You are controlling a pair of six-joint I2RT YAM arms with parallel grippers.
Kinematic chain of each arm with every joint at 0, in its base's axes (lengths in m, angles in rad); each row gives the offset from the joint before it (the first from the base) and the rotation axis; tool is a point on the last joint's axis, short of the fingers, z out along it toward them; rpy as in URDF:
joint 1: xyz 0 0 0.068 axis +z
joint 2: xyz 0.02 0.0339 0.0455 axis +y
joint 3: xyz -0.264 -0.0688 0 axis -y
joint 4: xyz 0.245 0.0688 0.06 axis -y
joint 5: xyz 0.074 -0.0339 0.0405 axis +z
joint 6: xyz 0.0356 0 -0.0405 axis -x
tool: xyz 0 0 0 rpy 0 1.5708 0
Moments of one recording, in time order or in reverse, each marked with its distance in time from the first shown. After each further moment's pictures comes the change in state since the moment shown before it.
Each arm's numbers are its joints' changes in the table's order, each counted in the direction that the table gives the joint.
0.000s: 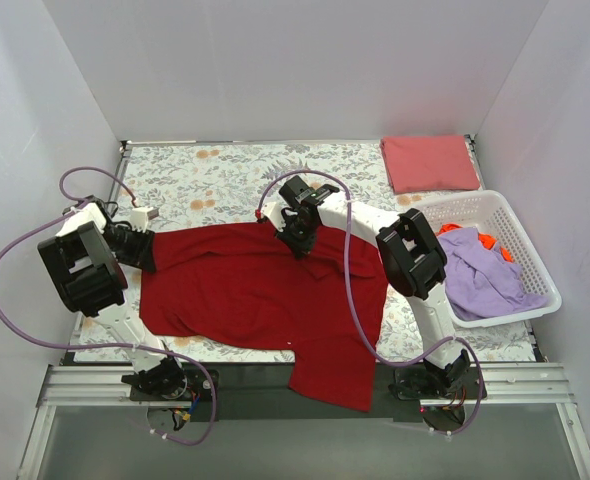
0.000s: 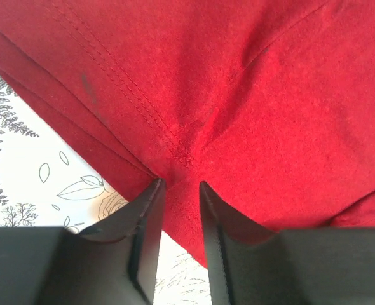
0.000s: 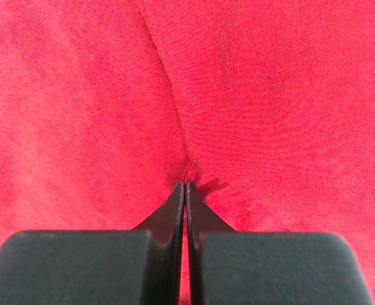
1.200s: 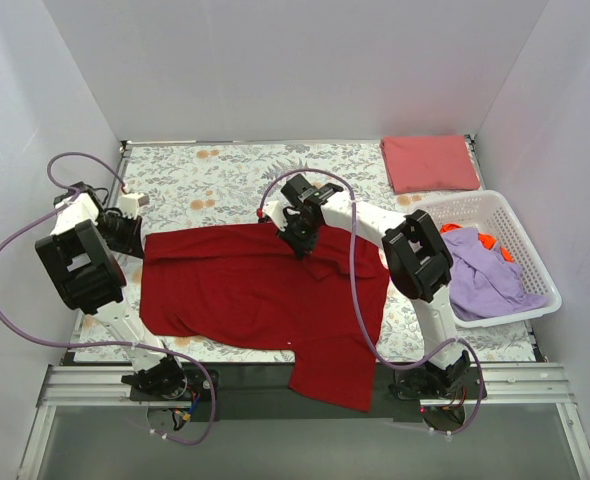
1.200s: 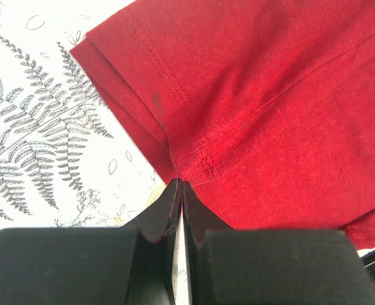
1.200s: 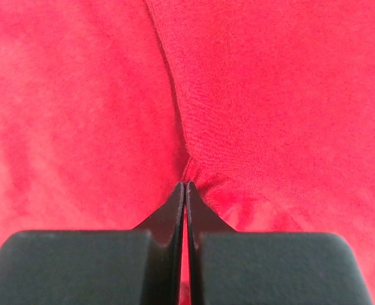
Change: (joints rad) left arm 0.010 0.031 0.139 -0.022 0.018 0.032; right arm 0.000 -0.040 -0.022 -0.014 0.005 0.003
